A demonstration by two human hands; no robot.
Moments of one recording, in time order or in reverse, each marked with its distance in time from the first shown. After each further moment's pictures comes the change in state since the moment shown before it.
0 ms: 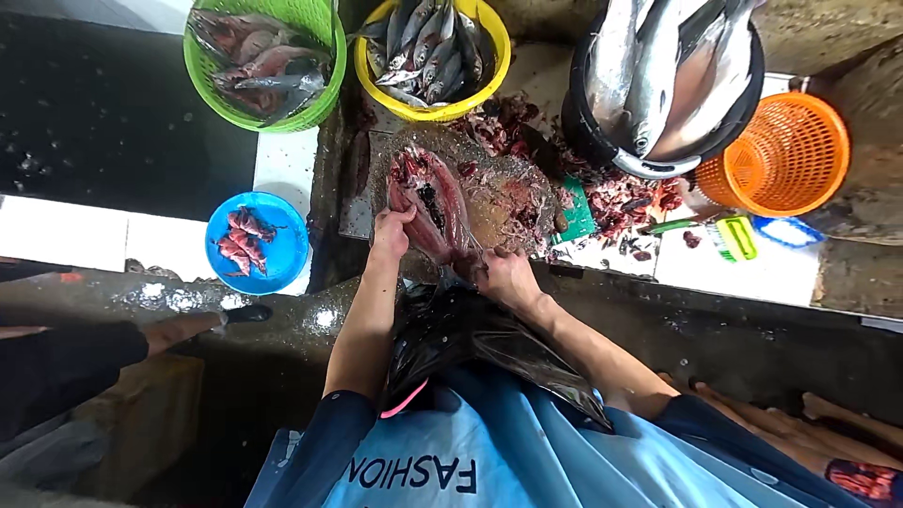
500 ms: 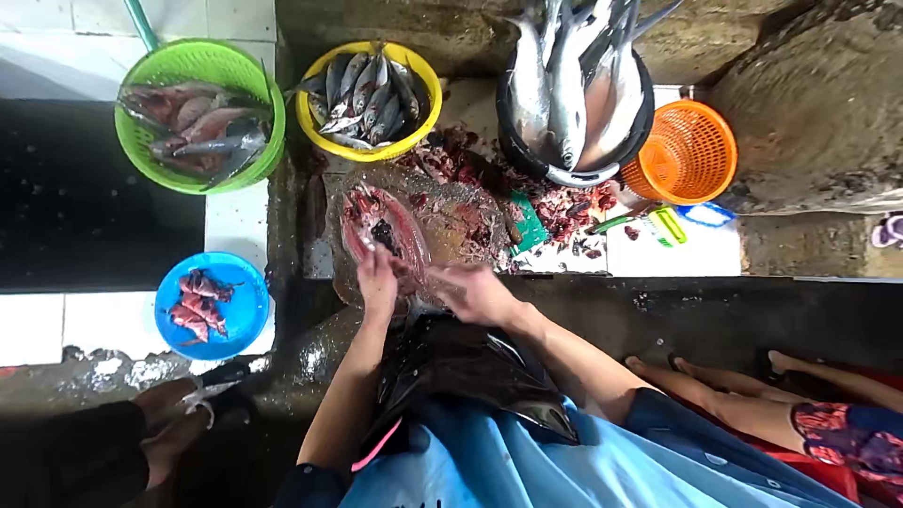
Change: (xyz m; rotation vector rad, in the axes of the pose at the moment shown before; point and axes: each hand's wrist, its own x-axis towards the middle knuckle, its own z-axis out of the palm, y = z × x) left_hand -0.063 -0.018 0.032 0.599 -0.050 0.384; right_hand -0.004 0.014 -0.053 0.383 0.187 -0.297
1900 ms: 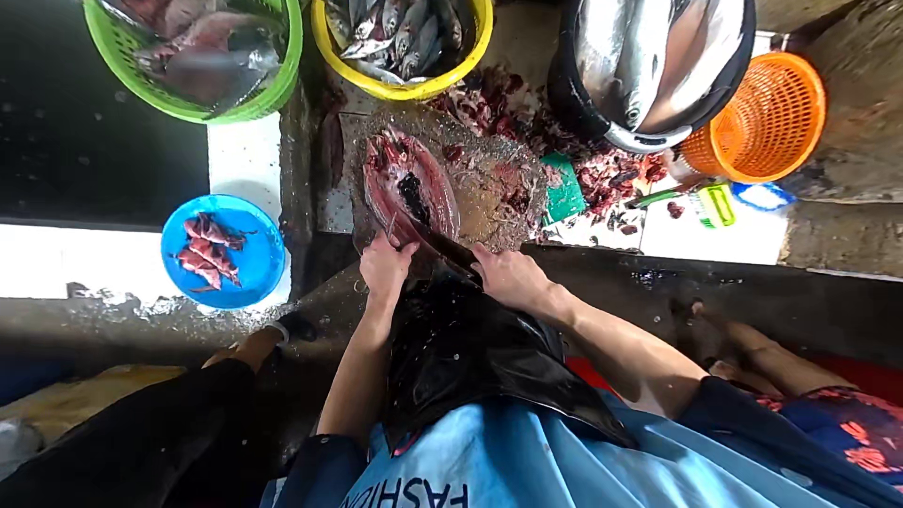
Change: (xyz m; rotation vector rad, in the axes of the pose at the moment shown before) left_hand -0.006 -0.020 -0.044 0.882 -0.077 -0.348; right_hand 0.007 -0.025 0.024 -0.400 -0.605 0.540
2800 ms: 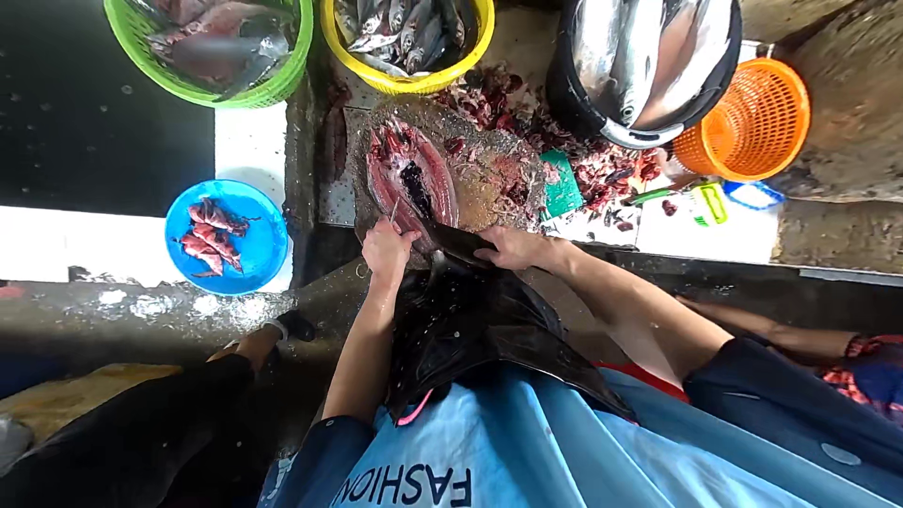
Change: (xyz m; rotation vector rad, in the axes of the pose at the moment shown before) left_hand 0.005 0.008 -0.002 0.024 -0.011 -0.015; right_hand 0.058 0.058 0.012 0.215 -0.092 -0.320
